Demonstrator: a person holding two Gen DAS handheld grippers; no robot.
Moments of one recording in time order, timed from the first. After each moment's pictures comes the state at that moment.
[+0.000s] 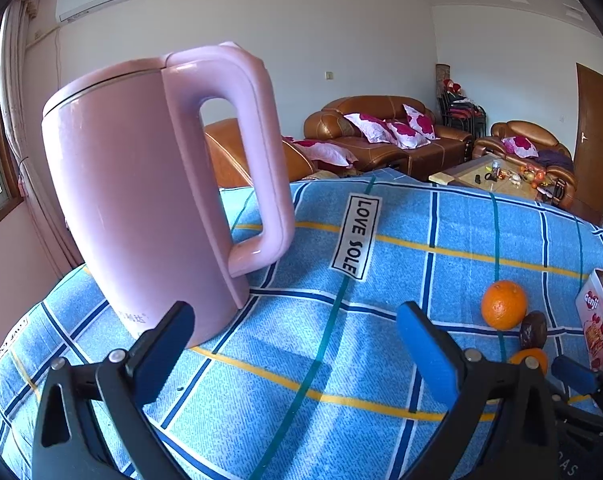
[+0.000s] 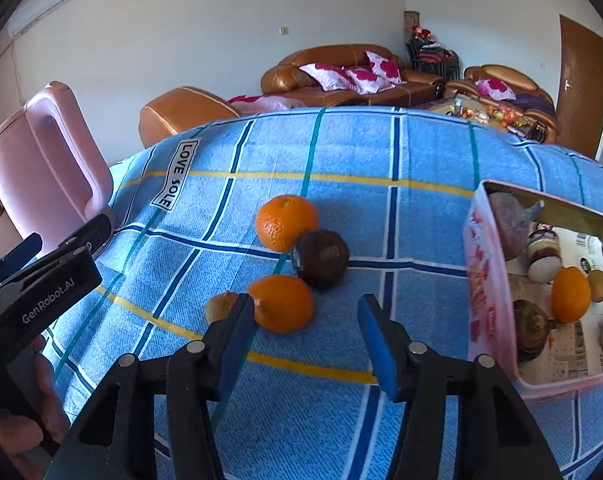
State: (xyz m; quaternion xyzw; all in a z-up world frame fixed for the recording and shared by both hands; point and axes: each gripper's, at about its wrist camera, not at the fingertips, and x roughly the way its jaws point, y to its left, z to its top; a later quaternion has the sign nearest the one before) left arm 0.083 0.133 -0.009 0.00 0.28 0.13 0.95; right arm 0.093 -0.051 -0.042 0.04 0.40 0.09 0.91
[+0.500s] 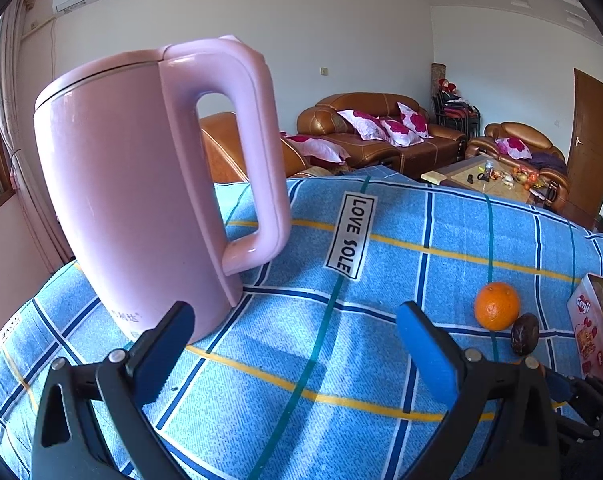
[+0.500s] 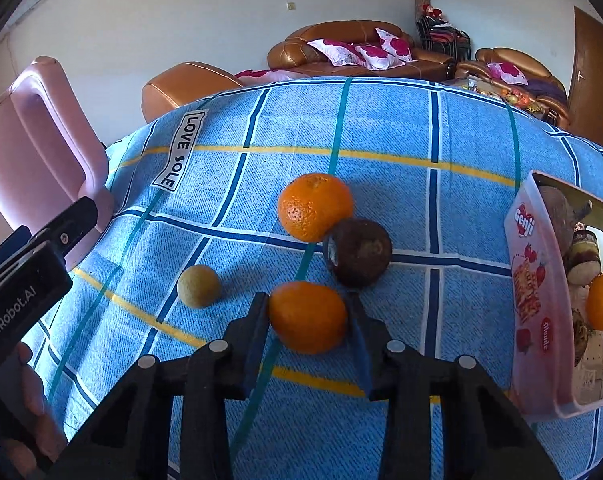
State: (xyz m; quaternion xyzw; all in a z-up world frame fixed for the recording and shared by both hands) left arm 0.089 0.139 -0.007 -0.01 0.29 0.11 0.95; right arm 0.100 -0.038 -0.051 0.03 0.42 0.09 0.90
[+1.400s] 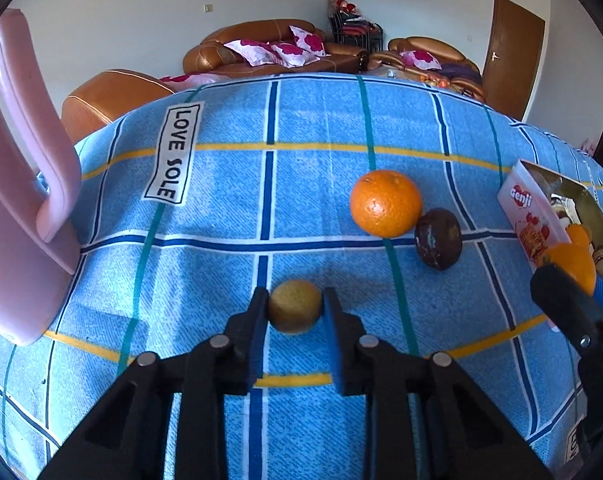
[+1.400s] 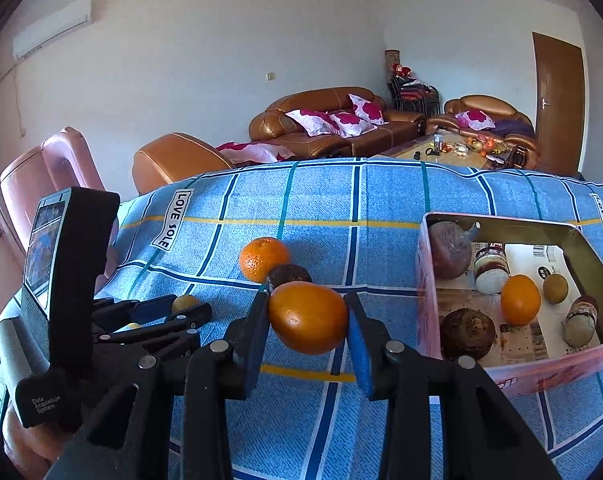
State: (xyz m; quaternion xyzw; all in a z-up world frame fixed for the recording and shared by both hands) left arm 0.123 0.064 -0.048 0.03 0.43 -0.07 0.90; right arm 0.046 -0.078 -0.013 0.05 0.30 0.05 0.95
